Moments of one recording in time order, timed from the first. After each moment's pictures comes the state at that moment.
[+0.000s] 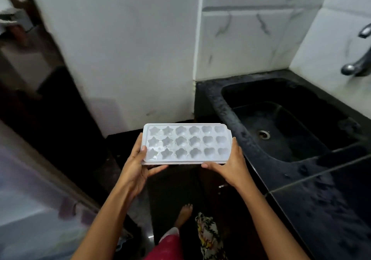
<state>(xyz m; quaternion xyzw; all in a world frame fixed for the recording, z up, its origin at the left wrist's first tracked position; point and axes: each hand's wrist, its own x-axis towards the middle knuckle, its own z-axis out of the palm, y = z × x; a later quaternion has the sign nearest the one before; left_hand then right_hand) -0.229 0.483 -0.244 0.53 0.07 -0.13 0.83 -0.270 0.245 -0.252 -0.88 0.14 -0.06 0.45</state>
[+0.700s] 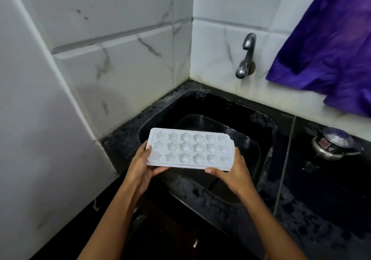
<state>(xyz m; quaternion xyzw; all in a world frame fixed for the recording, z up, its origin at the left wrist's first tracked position) 0.010 0.234 -0.226 0.55 -0.05 -0.38 0.74 -0.180 0.094 -0.239 -0.77 0.43 -0.20 0.42</state>
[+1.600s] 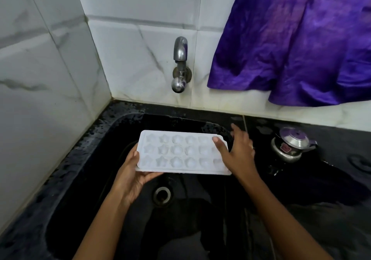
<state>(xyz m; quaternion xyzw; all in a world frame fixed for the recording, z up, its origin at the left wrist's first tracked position) 0.069 -0.001 -0.242 0.47 -0.18 -0.57 0.65 -0.161 -0.077 -0.201 -0.69 0.63 -0.29 0.22</state>
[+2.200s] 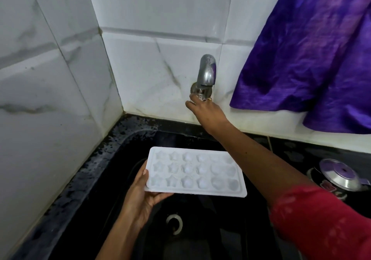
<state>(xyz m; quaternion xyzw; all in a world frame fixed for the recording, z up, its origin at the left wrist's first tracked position) 0.093 -0.042 -0.256 0.47 -0.15 -0.56 0.67 -0.023 -0.242 -0.158 -0.91 0.38 -0.03 -0.14</state>
